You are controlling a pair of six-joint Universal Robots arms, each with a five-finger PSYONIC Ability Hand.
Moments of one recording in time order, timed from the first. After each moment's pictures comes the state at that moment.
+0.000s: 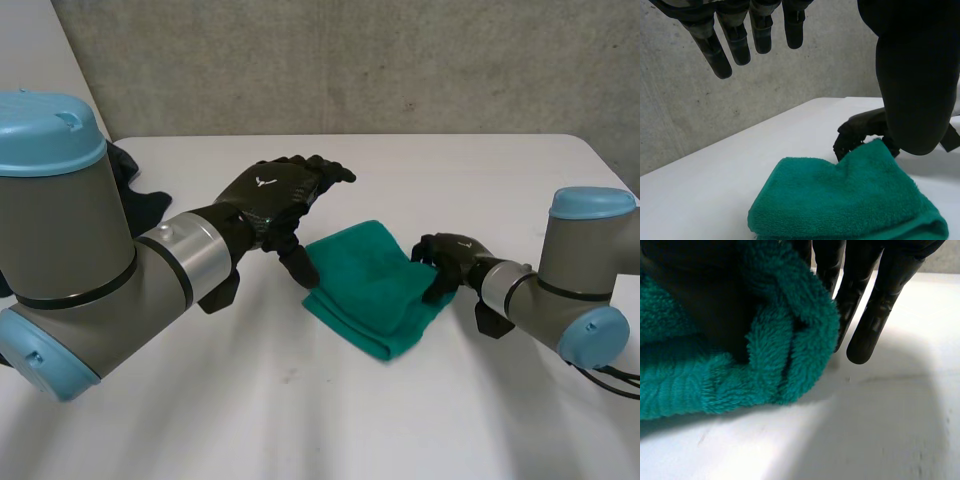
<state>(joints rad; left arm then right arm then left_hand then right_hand) 4.15 -1.89 -1.35 3.05 -1.29 3.15 1.84 -0.78 1.25 0.00 1.20 3.18 0.20 0.21 0.21 0.20 0.05 0.84 1.13 1.14 1.15 0.90</state>
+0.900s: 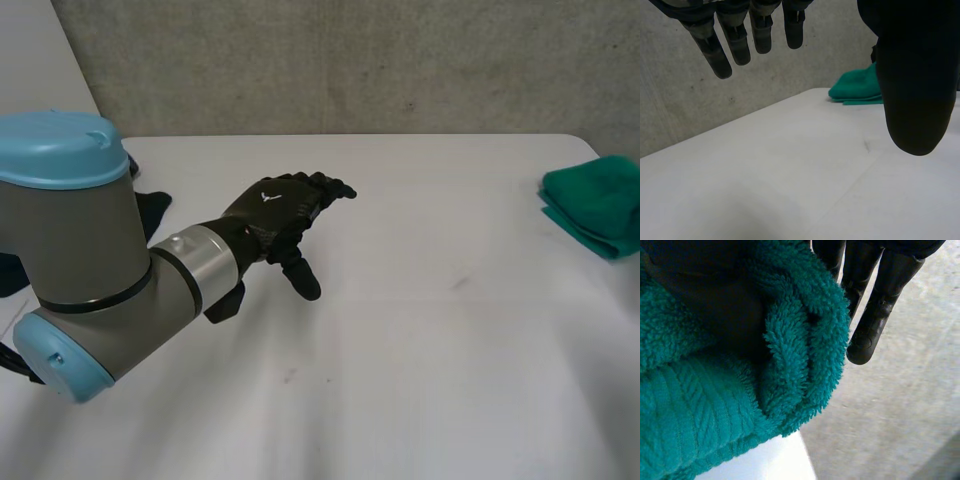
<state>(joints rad) 4.14 -1.94 -1.36 3.06 -1.29 3.15 1.38 -0.19 0.09 0.15 1.58 3.02 0.20 0.21 0.21 0.20 0.05 0.92 1.15 1.18 1.19 0.95</state>
